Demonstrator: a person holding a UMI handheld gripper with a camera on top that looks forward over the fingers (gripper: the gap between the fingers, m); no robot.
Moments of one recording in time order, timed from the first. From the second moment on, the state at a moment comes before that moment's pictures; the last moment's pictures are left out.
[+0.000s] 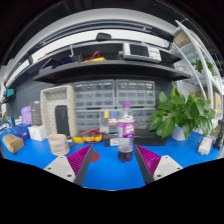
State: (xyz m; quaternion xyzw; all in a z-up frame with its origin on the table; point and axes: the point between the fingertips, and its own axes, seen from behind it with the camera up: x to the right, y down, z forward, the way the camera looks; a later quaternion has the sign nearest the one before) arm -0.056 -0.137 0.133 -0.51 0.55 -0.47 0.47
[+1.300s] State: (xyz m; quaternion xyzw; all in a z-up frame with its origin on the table) arm 0.118 -0.163 0.136 -0.59 0.45 -0.57 0.36
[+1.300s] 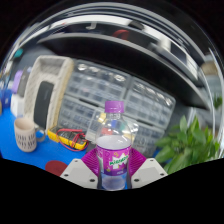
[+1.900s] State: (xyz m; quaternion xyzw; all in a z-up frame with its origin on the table) arm 0.170 0.006 0.171 -0.68 -0.14 -0.72 -0.04
